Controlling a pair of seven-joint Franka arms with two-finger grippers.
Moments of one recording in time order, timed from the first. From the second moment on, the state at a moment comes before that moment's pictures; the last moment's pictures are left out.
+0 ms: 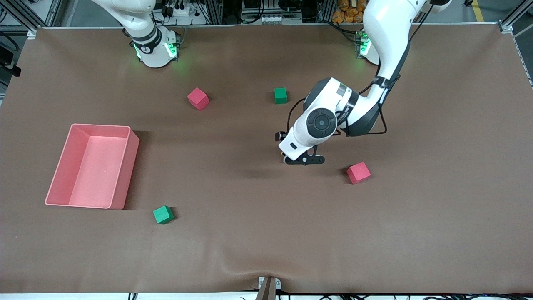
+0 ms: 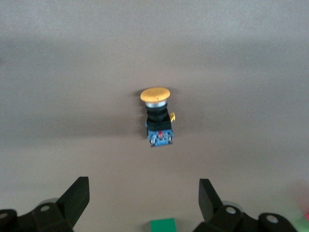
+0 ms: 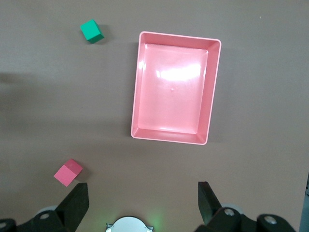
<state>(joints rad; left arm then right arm) -0.54 0.59 -0.12 -1.55 -0.19 1.98 -0.58 -0.25 -0.11 0.09 -1.48 0.01 1.36 -0.22</state>
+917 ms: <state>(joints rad) -0.59 0.77 -0.11 -1.50 -0.19 2.15 -0.70 -0.18 -0.14 0.08 -1.33 0.00 1.18 -0.13</state>
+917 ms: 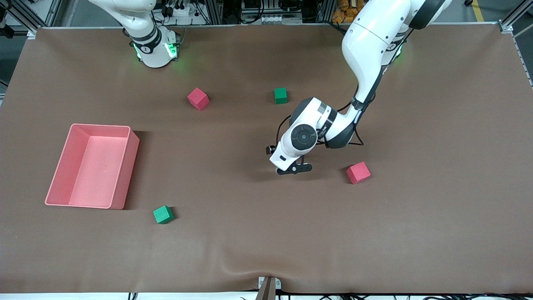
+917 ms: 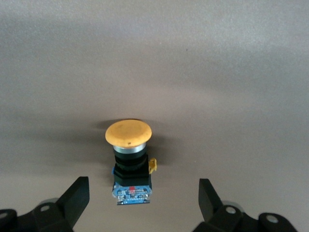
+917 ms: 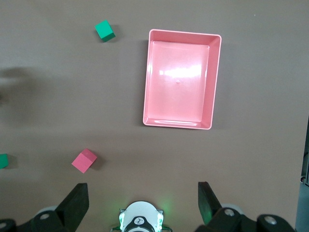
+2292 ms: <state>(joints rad) -0.60 0.81 -0.11 -1.50 -0.19 2.15 -0.71 -0.20 -0.24 0.07 -1.69 0.03 1.43 -0.12</state>
